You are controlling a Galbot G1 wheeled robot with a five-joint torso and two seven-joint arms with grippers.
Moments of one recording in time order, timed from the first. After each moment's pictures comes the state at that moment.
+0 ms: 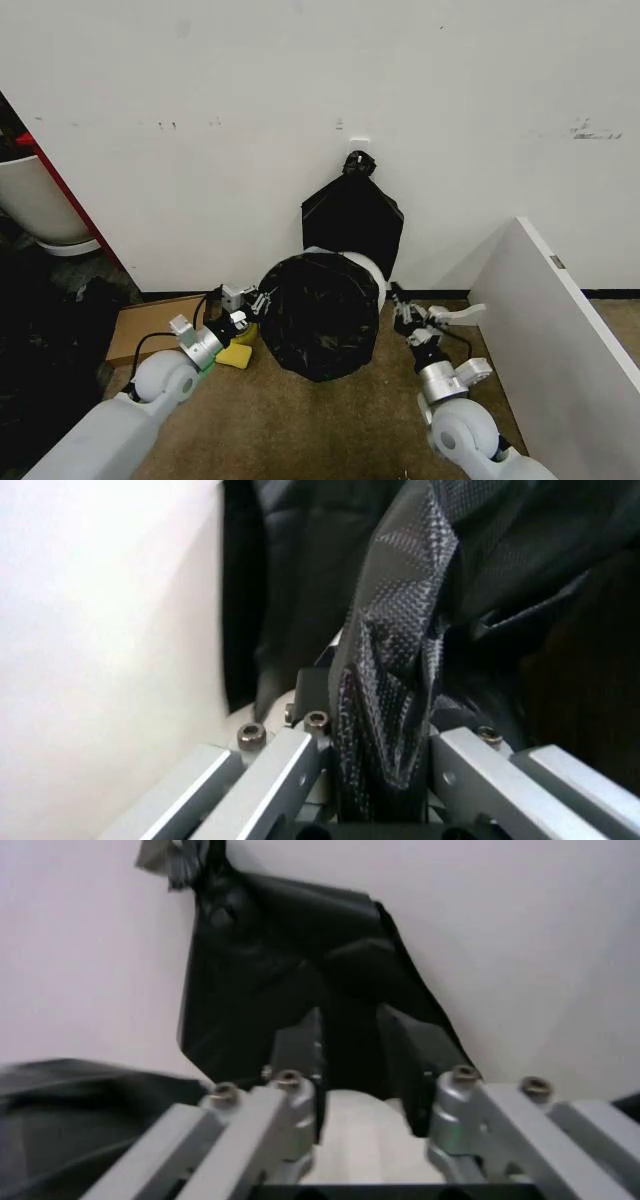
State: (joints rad) left arm 1.09 -0.88 -0.11 -1.79 -0.75 -0.08 0.15; right arm -1.32 1.03 0.08 2.11 0.82 0.30 0.46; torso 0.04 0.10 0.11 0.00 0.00
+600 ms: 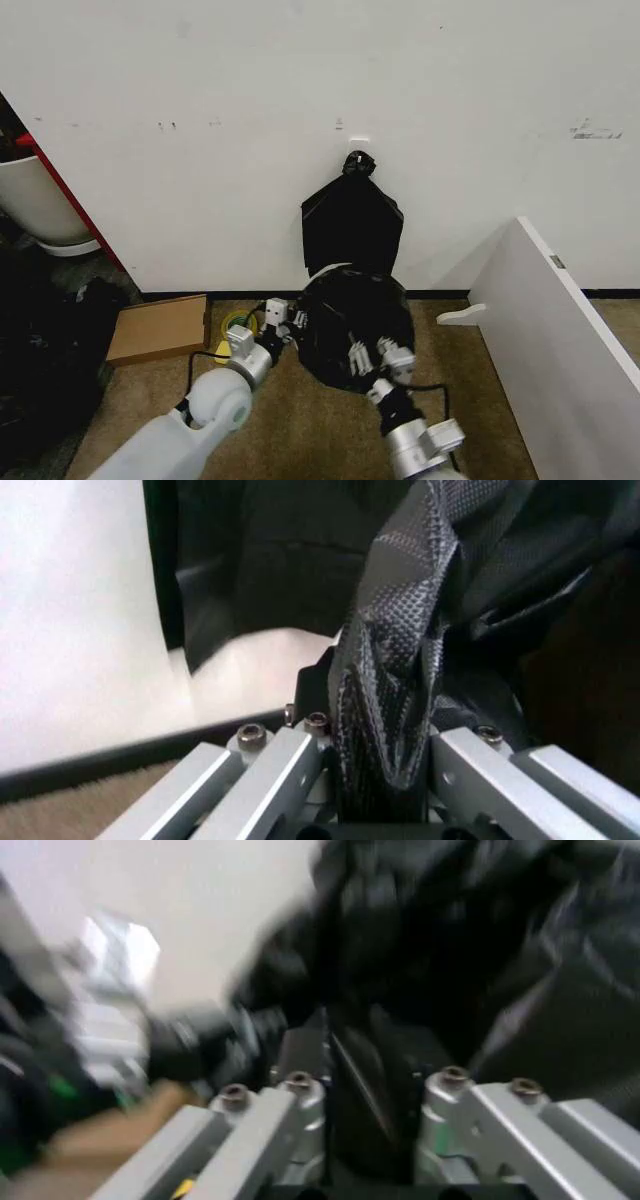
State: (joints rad) left arm 1.07 -1.00 0.08 -1.85 -0.62 0.01 -0.12; right arm -1.39 1.01 -0.23 2.15 0.29 0.06 0.61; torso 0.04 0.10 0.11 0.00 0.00
